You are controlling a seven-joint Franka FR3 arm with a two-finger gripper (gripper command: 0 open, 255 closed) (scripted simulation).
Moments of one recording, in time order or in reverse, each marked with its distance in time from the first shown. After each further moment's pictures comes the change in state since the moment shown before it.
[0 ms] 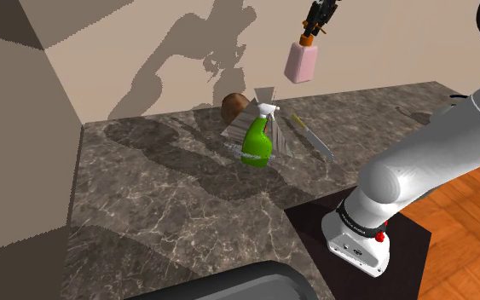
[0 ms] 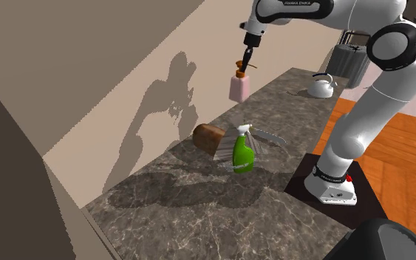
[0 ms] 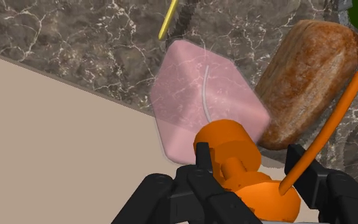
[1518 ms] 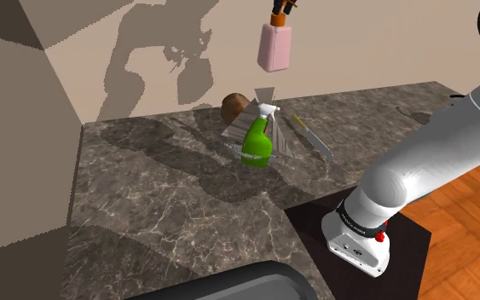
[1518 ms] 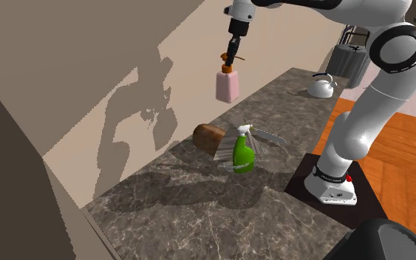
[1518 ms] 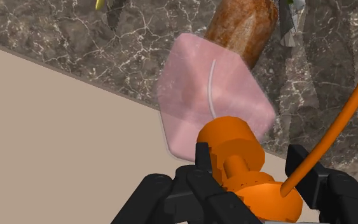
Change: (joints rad) arm 0.110 0.023 0.169 0.183 -0.008 -0.127 0.295
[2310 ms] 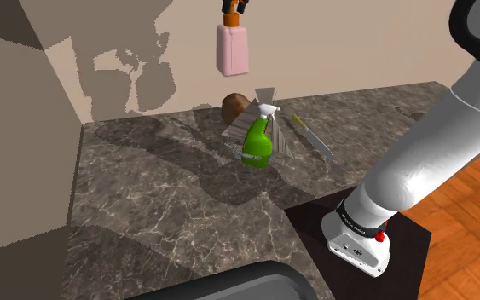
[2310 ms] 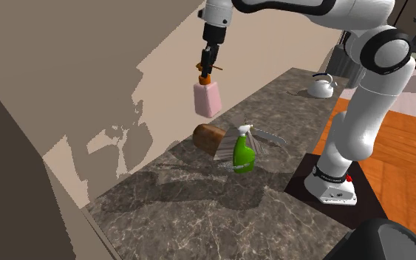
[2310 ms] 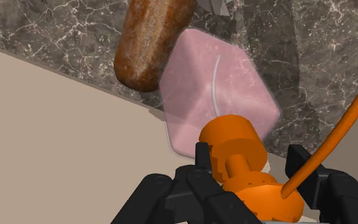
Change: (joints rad) arm 0.125 0.142 0.175 0.147 -0.045 0.019 0.298
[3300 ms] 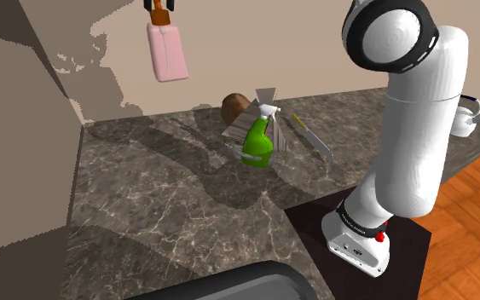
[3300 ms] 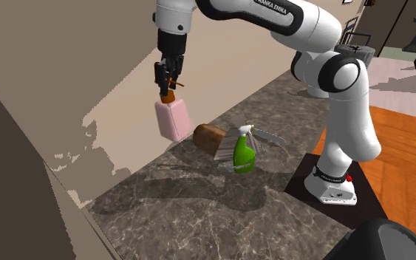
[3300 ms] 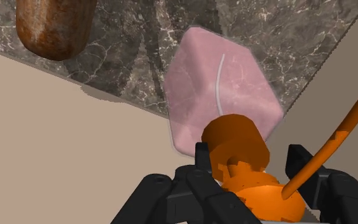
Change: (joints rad) arm 0.286 0.478 0.125 0.658 -0.197 -0.186 0.339
